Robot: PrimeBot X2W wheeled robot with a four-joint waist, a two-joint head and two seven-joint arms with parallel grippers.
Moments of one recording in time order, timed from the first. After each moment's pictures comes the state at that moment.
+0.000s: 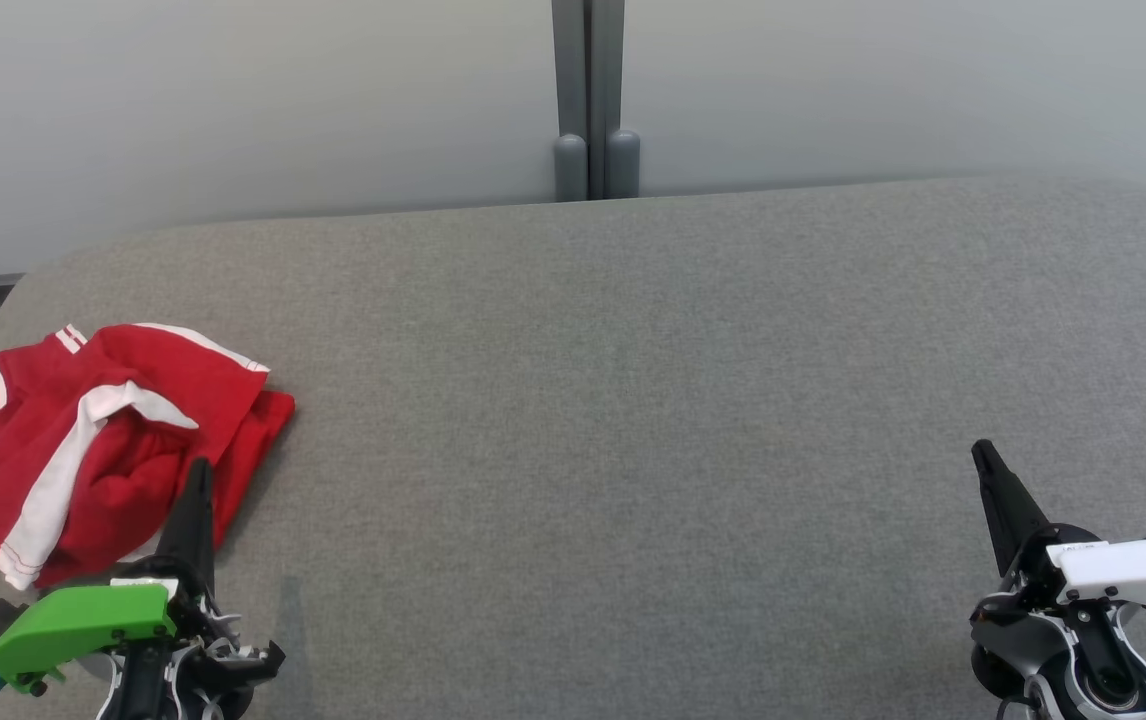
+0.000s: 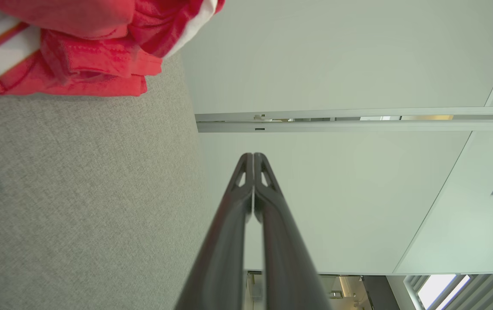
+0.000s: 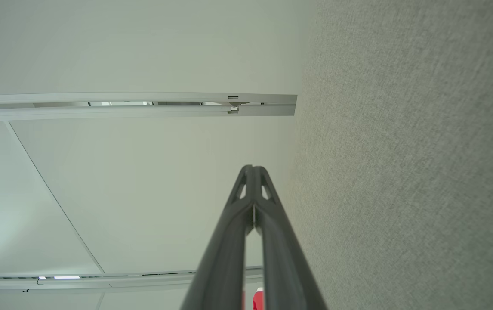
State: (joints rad) left arm -0.11 0.05 0.12 0.22 -1.61 -0.10 0.11; right arm -0.12 -0.05 -0.12 0.26 1.61 0.13 0.12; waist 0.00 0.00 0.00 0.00
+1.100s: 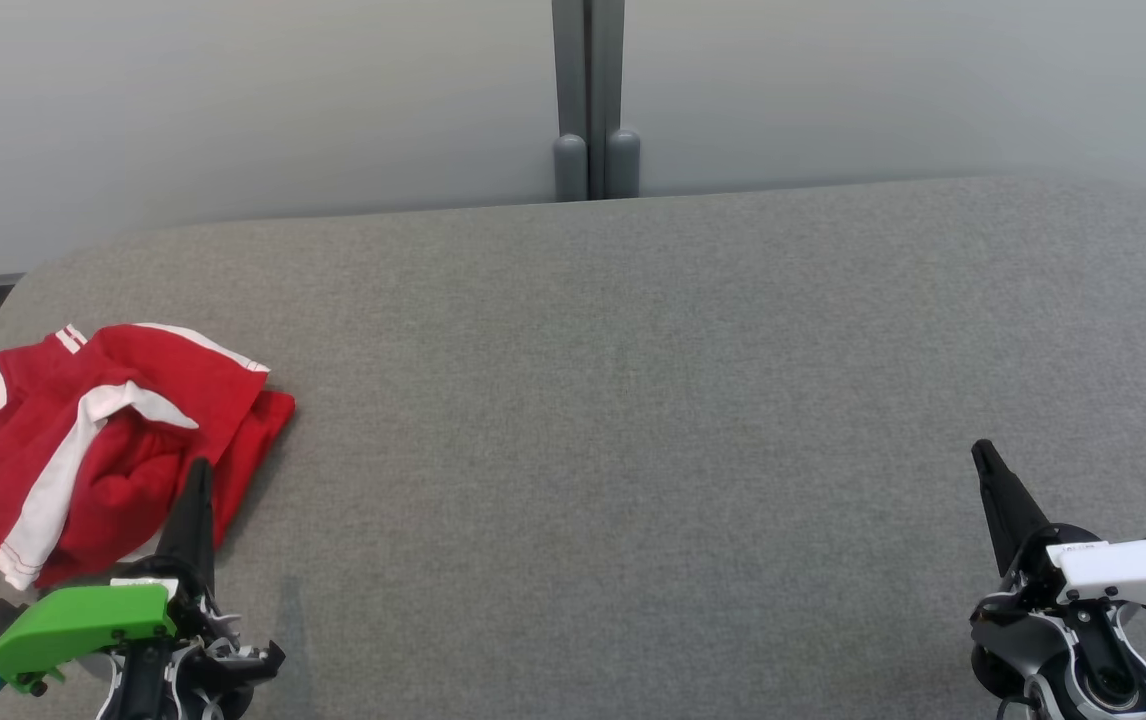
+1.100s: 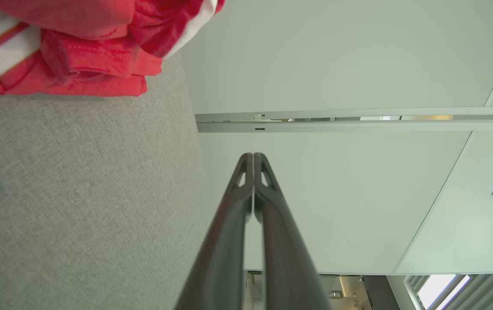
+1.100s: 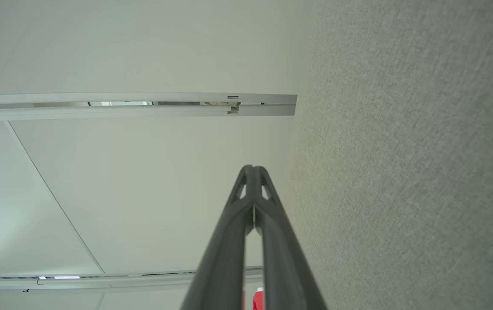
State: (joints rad) left arm -0.11 0.05 0.12 0.22 -1.61 -0.10 0.11; right arm -0.12 -0.05 -0.12 0.26 1.61 0.13 0.12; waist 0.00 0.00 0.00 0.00
